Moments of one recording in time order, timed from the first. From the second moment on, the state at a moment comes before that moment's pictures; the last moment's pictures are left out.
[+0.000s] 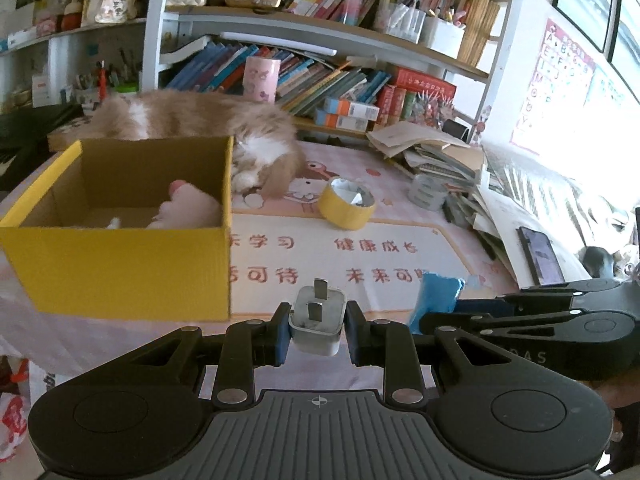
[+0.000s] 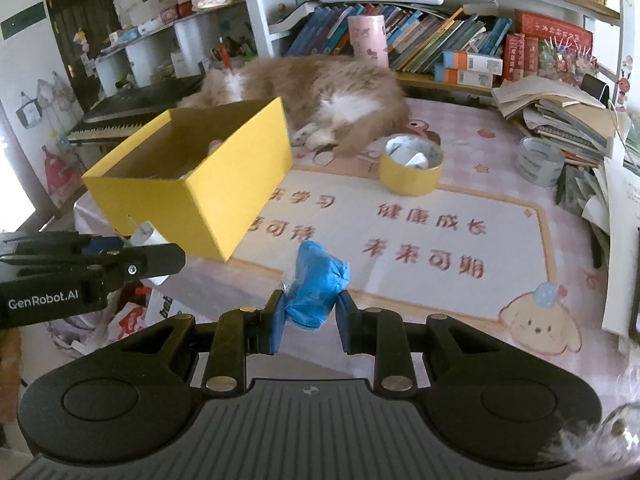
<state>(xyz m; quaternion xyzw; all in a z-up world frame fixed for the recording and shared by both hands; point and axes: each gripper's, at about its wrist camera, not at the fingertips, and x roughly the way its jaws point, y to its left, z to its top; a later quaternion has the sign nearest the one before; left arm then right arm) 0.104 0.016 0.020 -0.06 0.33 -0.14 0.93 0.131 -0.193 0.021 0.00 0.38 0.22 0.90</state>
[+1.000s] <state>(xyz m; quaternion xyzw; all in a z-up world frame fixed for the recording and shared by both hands) 0.025 0.119 0.012 -0.09 0.34 -0.12 0.93 0.051 -0.079 0.011 -0.02 0.39 0.26 0.88</state>
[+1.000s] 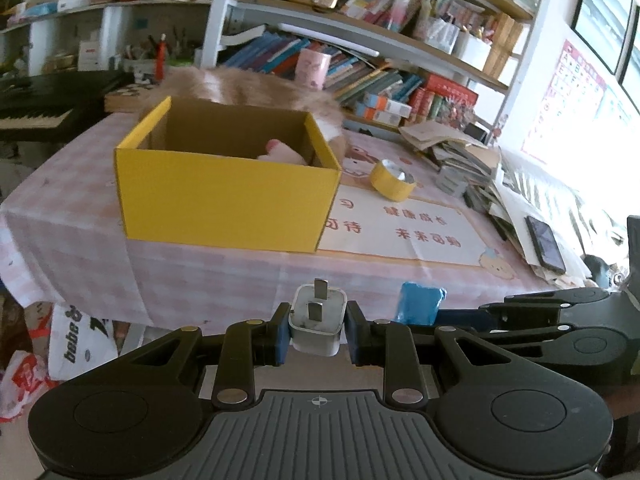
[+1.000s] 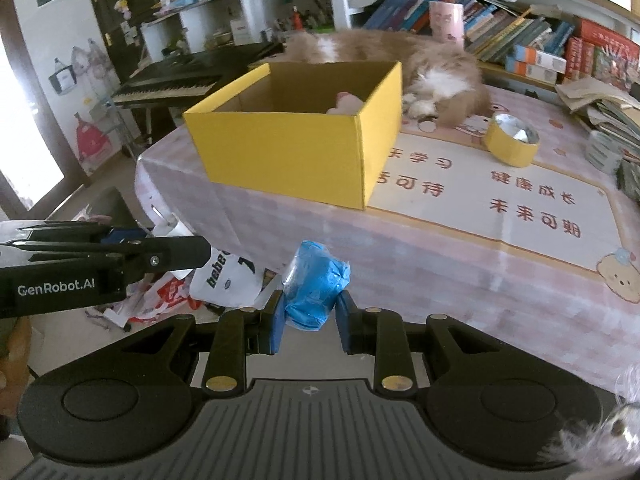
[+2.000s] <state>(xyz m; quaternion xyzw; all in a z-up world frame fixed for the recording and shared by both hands) 0.089 0.166 0.049 -0.12 0.27 -0.02 0.95 0.127 -0.025 0.051 -0.03 0.34 0.35 0.87</state>
